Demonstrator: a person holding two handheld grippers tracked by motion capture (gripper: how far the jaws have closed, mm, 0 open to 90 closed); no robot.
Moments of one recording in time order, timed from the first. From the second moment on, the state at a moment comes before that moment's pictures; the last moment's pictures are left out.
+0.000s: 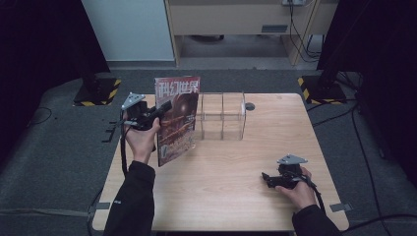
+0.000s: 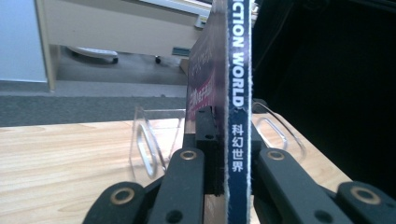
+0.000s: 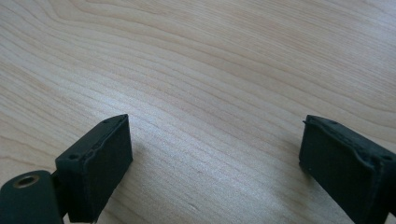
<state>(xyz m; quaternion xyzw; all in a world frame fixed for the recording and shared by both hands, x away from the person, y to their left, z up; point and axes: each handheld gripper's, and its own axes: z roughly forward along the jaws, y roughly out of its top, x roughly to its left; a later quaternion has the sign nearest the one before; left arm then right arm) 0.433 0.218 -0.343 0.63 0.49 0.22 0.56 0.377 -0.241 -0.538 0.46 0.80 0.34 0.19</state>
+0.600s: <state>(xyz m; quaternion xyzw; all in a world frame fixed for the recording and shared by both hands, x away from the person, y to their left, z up) 0.471 0.203 -0.364 0.62 0.51 0.25 0.55 0.377 -0.240 -0.539 0.46 0.80 0.34 0.19</state>
